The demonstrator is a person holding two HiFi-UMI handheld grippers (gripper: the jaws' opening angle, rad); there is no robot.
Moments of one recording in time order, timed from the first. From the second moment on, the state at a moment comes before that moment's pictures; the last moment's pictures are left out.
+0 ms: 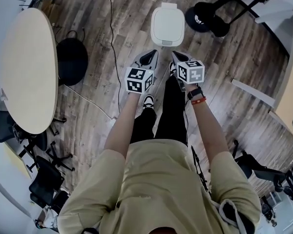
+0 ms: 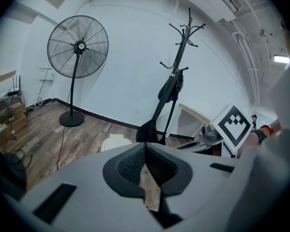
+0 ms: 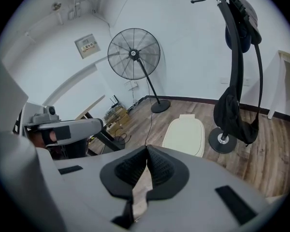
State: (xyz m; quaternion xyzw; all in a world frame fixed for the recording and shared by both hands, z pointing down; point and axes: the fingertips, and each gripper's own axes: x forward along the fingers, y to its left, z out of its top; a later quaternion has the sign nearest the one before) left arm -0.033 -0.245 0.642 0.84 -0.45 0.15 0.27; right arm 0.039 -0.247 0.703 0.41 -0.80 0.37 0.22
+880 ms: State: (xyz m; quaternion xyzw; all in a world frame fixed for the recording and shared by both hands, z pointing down) left arm -0.030 -0.307 0.800 0.86 -0.39 0.19 0.27; right arm 0.046 -0.289 0.843 0.38 -0.79 0.39 0.27
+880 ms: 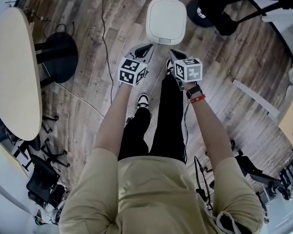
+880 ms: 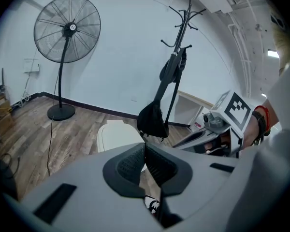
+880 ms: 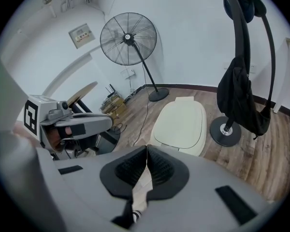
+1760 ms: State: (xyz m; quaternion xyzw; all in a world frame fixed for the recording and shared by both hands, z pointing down) left arm -0.025 -0.354 0.878 0.88 -0.38 0.17 0.25; right arm 0.032 -0.330 0.959 0.36 -0.79 0.39 0.30
